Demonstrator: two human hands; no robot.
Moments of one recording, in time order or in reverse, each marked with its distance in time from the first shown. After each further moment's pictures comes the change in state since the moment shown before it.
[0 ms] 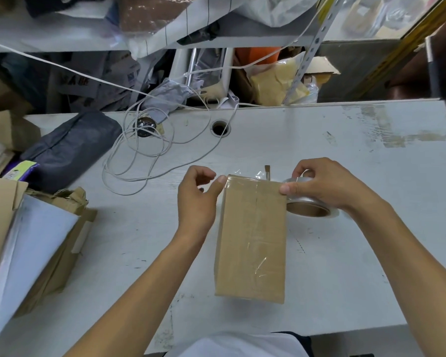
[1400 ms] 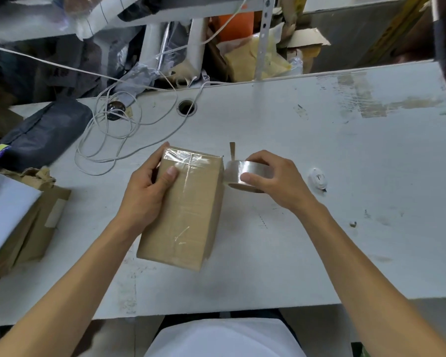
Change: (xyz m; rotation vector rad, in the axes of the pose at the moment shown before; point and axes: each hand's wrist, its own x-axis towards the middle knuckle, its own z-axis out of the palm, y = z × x) left_hand -0.048 0.002 0.013 0.335 -0.203 0.137; right_hand -0.009 0.101 0.037 0.385 0.075 -0.311
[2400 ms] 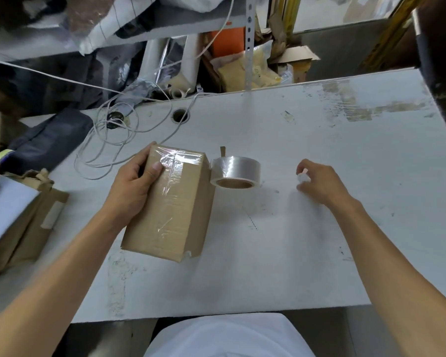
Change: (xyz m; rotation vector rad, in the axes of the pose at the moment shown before) left_hand 0.002 -0.010 0.000 -0.006 0.010 0.073; right_hand -0.011 0.096 -0.084 -0.491 0.076 0.255
